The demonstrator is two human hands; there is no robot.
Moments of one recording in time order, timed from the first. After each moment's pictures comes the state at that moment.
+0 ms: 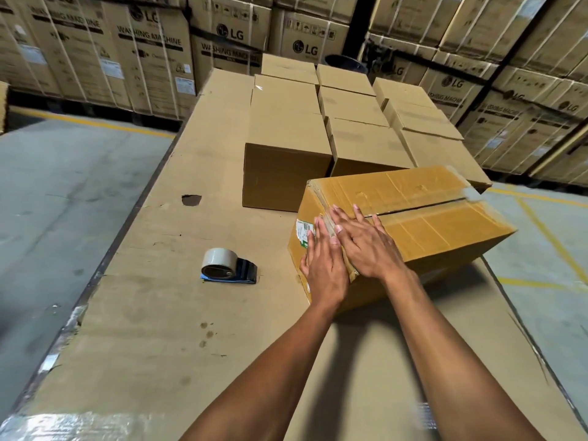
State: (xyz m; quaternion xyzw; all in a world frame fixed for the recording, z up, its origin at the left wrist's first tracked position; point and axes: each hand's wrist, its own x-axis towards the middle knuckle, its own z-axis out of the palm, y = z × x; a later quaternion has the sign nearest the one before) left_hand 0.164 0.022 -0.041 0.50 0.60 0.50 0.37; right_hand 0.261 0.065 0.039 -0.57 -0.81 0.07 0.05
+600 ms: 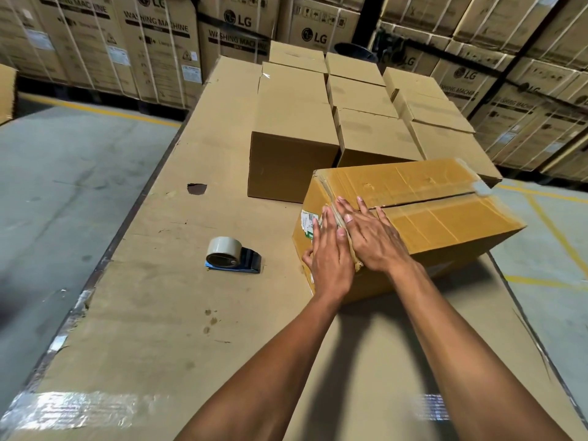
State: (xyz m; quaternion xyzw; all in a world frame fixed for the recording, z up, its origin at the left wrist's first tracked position) left_hand 0.162 0.021 -0.037 0.52 0.62 0.48 0.35; right_hand 0.258 0.061 0.042 -0.57 -0.82 0.09 0.05
